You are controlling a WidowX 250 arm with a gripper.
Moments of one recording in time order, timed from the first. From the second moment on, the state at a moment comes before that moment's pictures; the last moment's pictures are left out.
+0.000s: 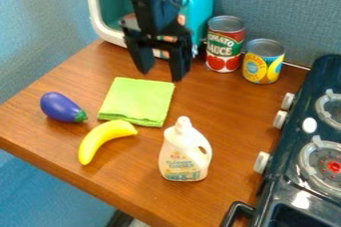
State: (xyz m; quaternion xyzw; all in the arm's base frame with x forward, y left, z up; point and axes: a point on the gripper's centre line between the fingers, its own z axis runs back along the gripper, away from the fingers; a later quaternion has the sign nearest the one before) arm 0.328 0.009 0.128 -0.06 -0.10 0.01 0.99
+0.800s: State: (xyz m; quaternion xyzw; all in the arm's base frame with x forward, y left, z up) arm 0.252 -0.038 0.205 -0.04 -0.15 -0.05 0.99
